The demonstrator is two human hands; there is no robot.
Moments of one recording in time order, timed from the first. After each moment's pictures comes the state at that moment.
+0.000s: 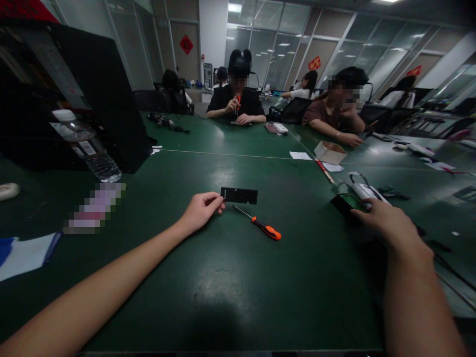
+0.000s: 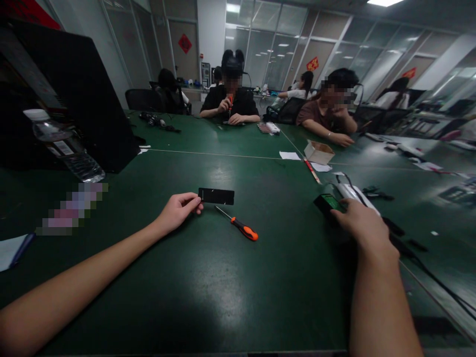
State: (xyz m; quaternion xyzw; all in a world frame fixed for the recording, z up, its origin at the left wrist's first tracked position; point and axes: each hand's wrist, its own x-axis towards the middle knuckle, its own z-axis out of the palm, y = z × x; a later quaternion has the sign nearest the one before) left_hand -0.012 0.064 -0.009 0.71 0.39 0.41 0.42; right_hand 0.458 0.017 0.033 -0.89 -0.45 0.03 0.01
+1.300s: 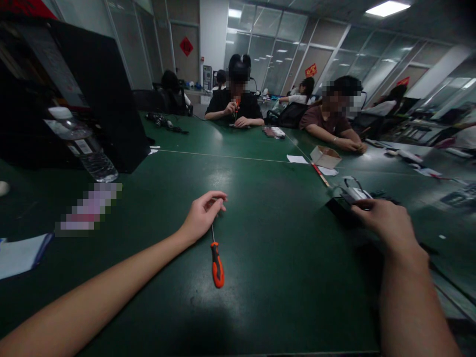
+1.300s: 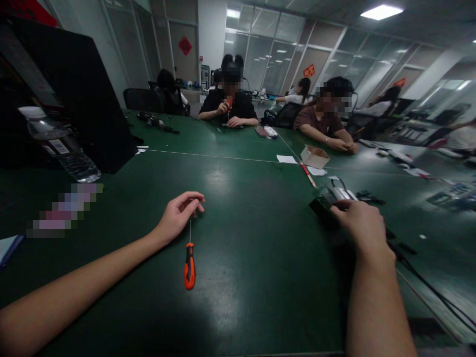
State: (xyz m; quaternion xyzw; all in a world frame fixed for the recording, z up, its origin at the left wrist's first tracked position) left_hand 0.001 0.048 -0.010 0.68 0.36 0.50 0.40; right_hand 0.450 0.015 0.049 -0.89 -0.46 -0.02 0.04
